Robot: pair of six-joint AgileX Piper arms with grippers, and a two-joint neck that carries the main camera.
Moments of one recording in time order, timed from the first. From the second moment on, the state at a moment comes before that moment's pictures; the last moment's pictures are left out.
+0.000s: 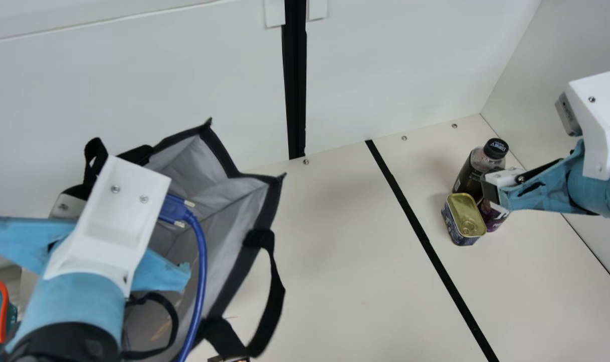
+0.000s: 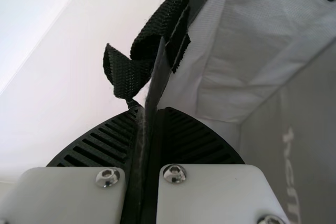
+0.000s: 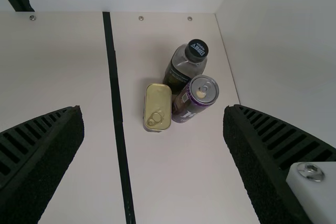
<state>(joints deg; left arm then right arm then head) -58.9 87.2 -95.4 55.4 69.8 -19.8 -22.4 65.8 -89.0 0.0 69.9 -18.3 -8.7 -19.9</state>
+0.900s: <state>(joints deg) -63.2 92.1 -95.3 51.3 69.9 -27.4 -22.4 65.8 -89.0 0.0 69.9 -18.3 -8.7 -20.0</state>
